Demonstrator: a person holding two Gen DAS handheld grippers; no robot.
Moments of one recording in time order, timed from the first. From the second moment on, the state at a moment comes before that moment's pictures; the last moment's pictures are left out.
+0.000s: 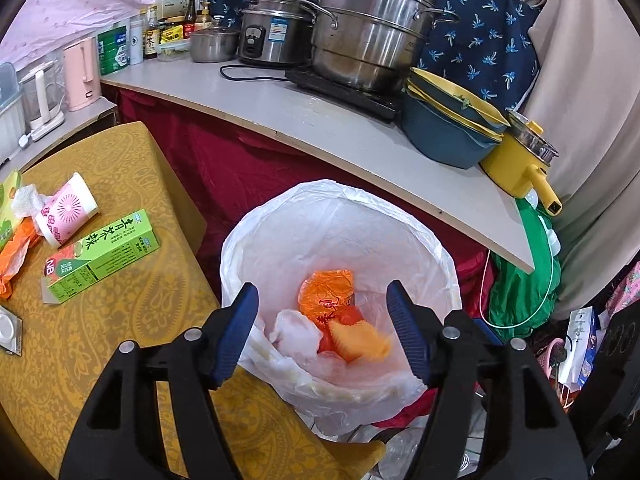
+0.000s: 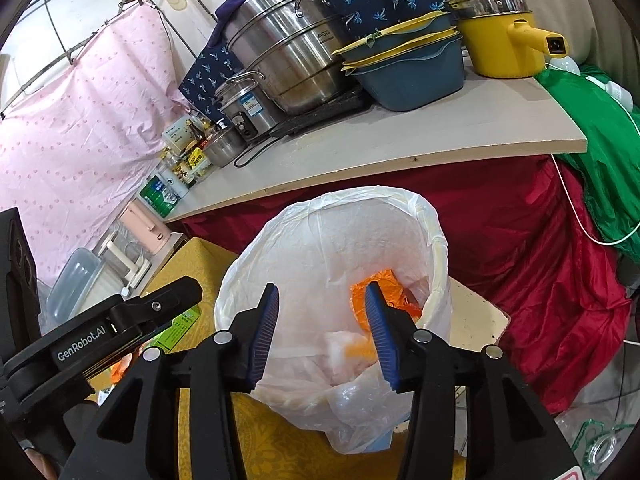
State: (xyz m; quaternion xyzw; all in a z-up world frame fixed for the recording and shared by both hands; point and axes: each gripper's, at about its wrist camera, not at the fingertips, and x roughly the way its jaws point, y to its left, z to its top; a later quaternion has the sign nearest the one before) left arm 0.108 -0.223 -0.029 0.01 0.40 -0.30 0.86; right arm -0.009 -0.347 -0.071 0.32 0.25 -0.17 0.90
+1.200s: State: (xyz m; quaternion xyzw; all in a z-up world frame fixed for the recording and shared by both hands) left arm 0.127 -0.041 -0.018 -0.09 0.41 -0.08 0.91; right arm 0.037 -0.247 -0.037 0.27 0.28 -0.08 0.92
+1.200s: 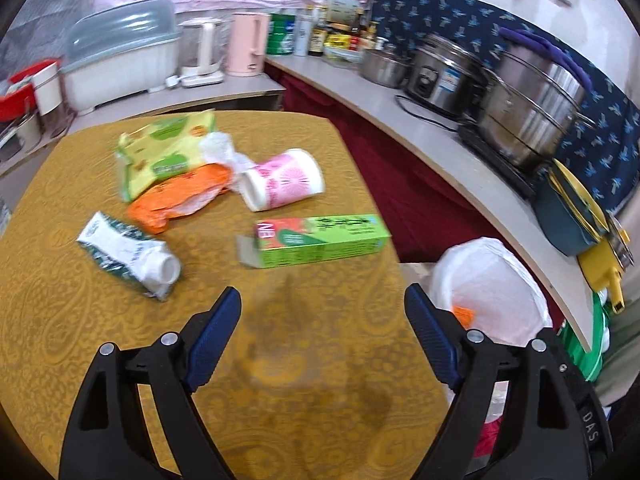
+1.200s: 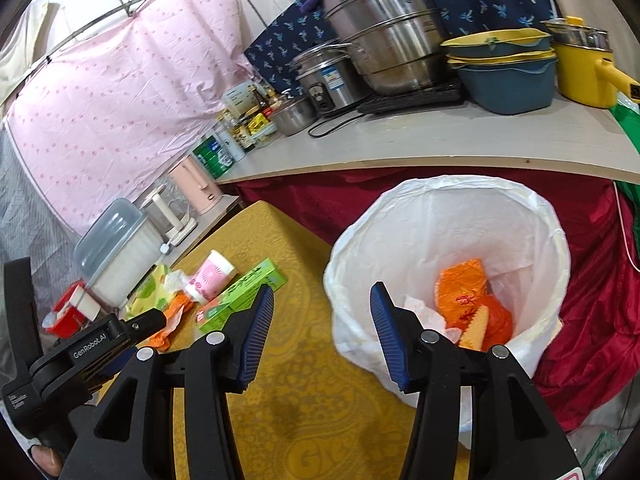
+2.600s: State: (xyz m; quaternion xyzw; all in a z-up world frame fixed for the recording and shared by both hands) left arm 0.238 0.159 -0.055 -0.09 0.42 -0.01 0.90; right arm 0.320 0.003 -0.074 0.09 0.40 0.10 0.91
